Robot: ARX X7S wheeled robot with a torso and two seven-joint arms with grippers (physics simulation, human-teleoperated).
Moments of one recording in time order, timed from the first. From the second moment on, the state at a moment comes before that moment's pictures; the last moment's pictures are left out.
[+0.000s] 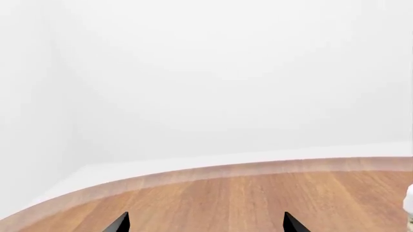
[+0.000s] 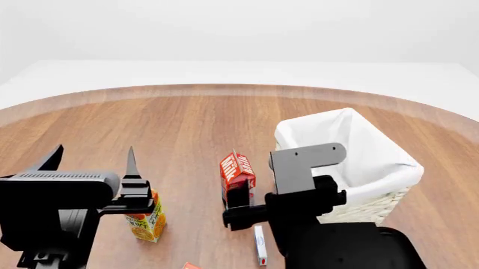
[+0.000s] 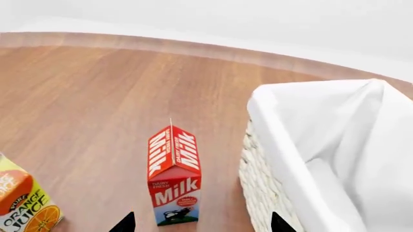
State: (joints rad) left arm -0.19 -0.46 -0.08 1.03 -0.63 -1.03 -0.53; right arm 0.60 0.05 -0.14 -0.59 1.34 1.53 1.27
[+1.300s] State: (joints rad) left arm -0.19 -0.53 -0.03 1.00 -0.72 -0.96 -0.63; right arm 0.62 0.28 -0.55 -0.34 1.62 1.11 1.44
